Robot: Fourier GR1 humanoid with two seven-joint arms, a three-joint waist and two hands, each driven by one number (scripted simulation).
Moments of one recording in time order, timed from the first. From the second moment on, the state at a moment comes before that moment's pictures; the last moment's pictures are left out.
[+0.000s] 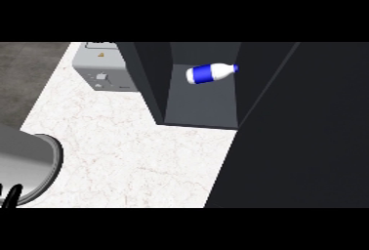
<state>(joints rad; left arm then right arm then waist) 0.69 0.50 -0.21 -2.31 0.62 0.06 -0.49 0.45 -0.26 0.54 -2.31 0.09 0.26 0.12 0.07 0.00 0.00</state>
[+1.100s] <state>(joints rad) 0.96 0.56 0.14 -2.27 0.91 -0.31 -0.59 -0.32 -0.02 0.45 -1.85 -0.31 -0.07 0.45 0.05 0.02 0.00</state>
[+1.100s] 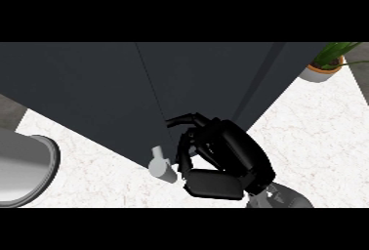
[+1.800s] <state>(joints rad) 1.04 0.50 0.33 -2.26 1.03 -0.47 -0.53 -0.68 -0.03 0.16 -1.43 -0.47 0.17 0.34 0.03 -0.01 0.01</state>
